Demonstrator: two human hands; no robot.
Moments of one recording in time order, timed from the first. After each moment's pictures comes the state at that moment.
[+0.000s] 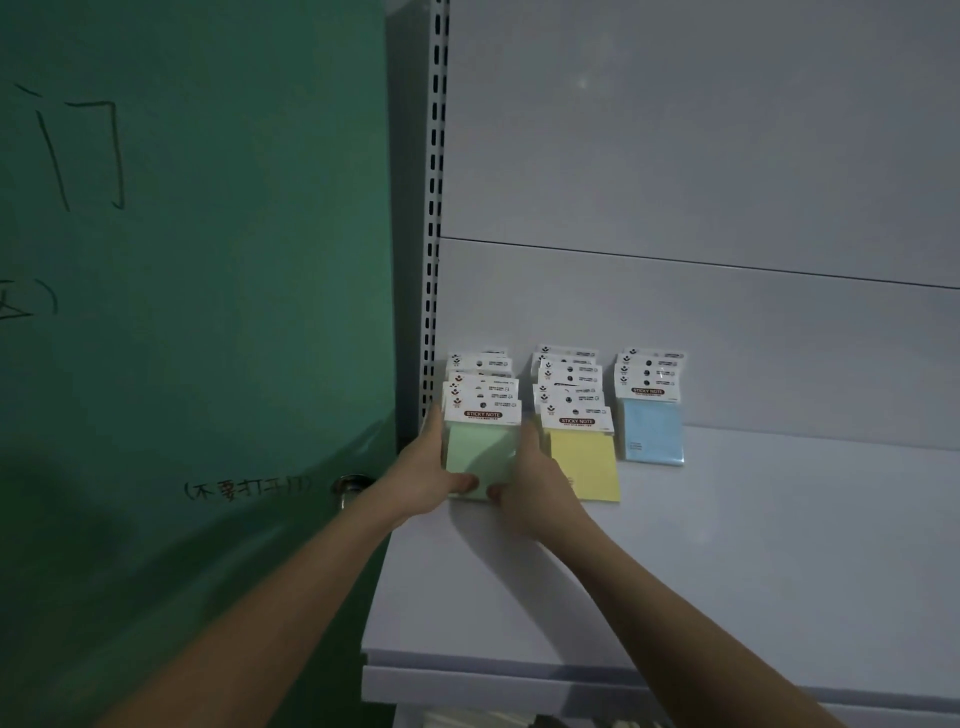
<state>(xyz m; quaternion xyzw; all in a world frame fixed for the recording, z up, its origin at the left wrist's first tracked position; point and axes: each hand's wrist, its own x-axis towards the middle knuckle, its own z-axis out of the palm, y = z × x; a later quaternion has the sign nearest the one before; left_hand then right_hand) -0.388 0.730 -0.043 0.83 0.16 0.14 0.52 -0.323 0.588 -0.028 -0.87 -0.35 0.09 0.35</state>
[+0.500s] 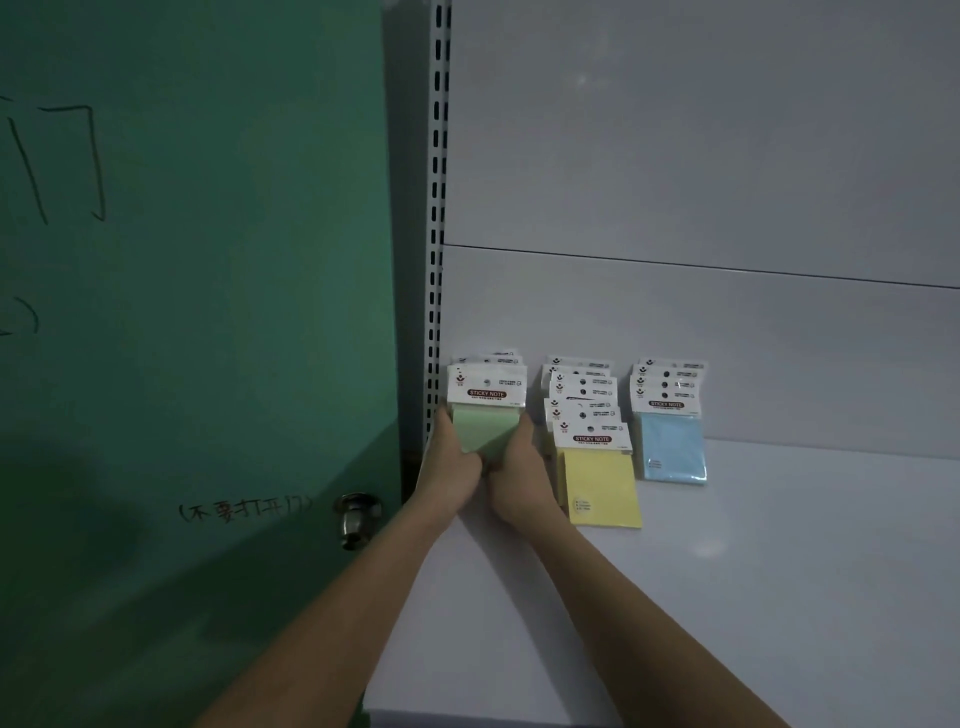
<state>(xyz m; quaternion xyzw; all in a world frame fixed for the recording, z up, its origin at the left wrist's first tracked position) -0.329 0.735 -0.056 0.72 0.25 0.28 0.58 -0.293 0.644 -0.045 -0.83 -0.32 0.01 0.46</state>
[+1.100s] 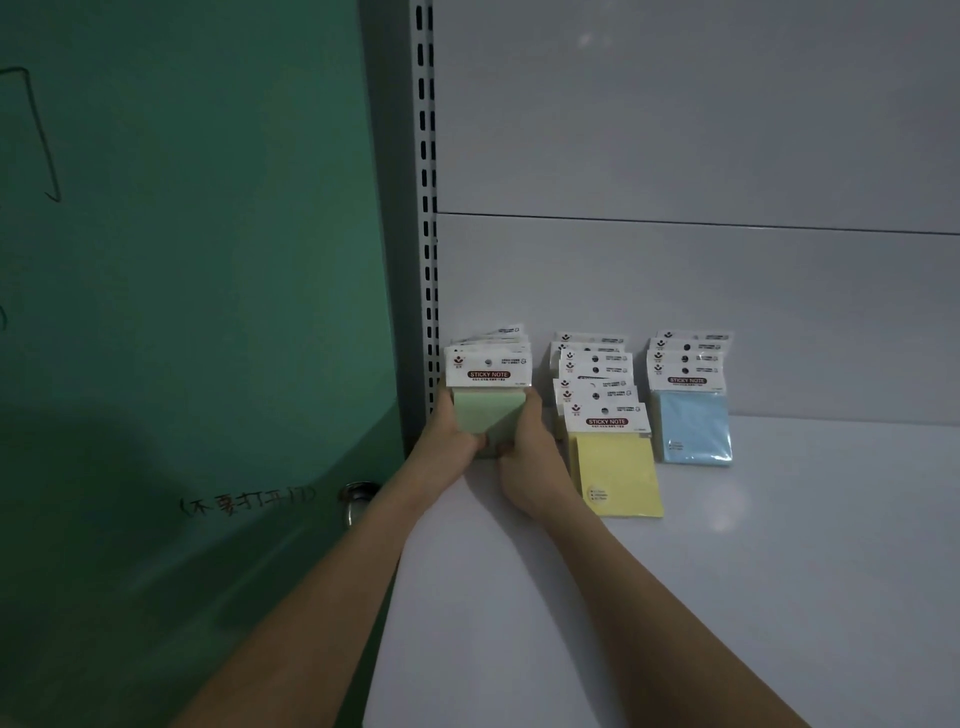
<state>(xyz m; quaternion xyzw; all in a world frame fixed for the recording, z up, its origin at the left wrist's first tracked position) -0.328 0.753 -0.051 0.73 0.16 0.25 0.61 -0.284 0.639 -0.042 -0.76 -0.36 0.09 0.53</state>
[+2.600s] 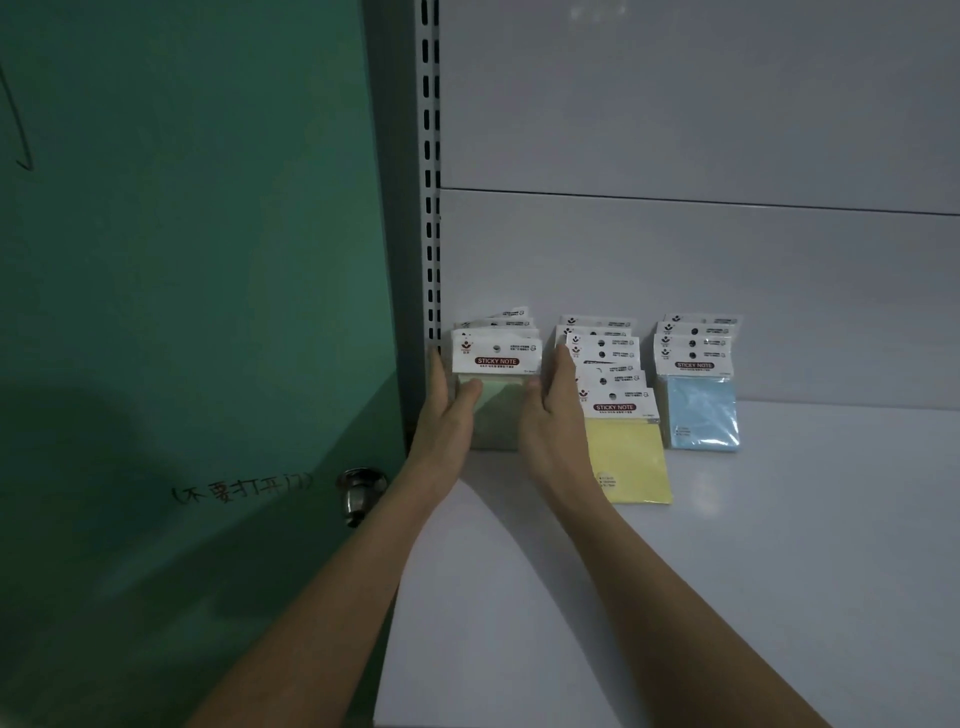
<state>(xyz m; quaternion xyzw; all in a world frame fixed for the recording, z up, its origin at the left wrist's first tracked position) -0.341 0.737 -0.037 0.70 0.18 0.29 0.63 -0.284 0.646 -0.035 -0.73 -0.28 -0.01 0.63</state>
